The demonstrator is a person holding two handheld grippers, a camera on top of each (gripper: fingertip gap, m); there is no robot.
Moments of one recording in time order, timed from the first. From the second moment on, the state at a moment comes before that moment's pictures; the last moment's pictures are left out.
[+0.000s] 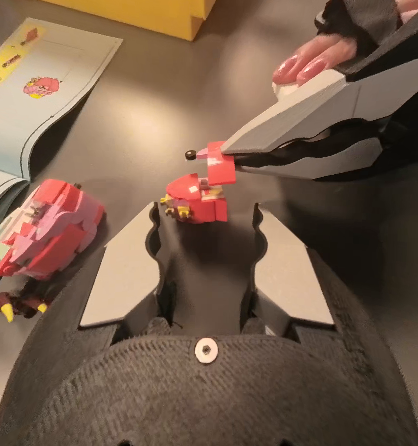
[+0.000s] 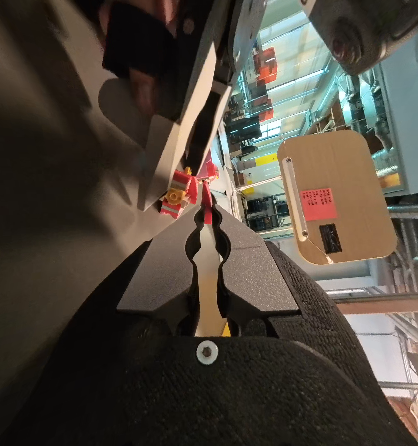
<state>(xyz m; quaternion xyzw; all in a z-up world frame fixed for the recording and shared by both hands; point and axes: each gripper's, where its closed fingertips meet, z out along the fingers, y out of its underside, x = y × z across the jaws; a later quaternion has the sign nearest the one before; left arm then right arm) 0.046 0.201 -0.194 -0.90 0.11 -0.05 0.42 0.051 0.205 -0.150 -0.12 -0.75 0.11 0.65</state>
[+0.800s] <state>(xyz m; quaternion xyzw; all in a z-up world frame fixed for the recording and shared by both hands) 0.056 0.171 -0.089 -0.72 0.07 -0.03 0.69 0.064 0.154 -0.063 -0.06 -0.73 0.00 0.68</state>
